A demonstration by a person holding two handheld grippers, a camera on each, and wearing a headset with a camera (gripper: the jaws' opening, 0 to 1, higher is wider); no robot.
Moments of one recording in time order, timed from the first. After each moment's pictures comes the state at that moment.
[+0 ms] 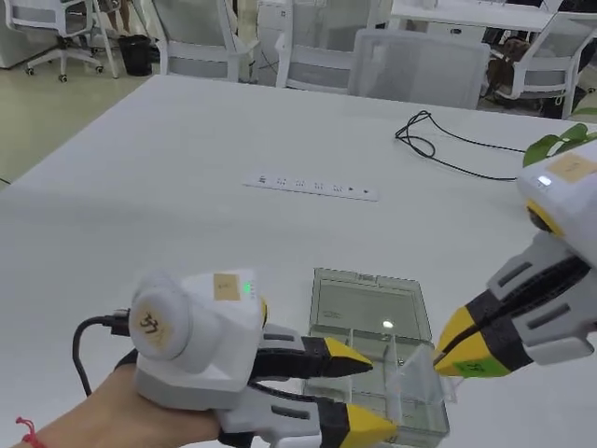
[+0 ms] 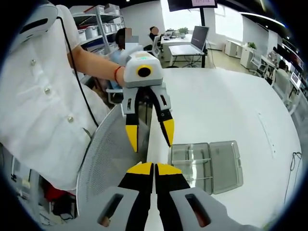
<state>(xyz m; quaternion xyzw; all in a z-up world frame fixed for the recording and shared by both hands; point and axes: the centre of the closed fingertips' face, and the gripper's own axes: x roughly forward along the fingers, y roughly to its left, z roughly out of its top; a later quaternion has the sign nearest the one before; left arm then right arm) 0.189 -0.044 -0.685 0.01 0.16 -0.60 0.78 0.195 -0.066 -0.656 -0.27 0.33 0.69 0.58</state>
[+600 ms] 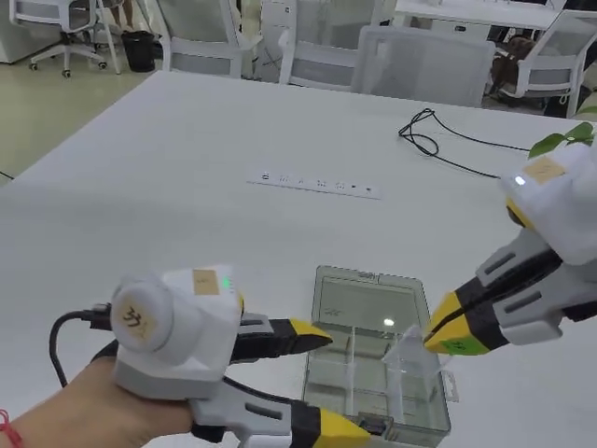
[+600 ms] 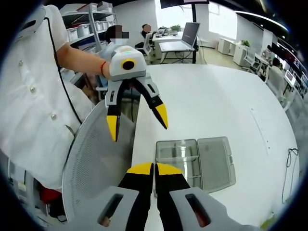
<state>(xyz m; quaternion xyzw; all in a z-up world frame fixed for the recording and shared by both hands) 0.202 -0.016 -0.704 0.03 0.18 -0.57 0.80 0.226 -0.060 -0.676 -0.28 0.33 0.67 0.61</state>
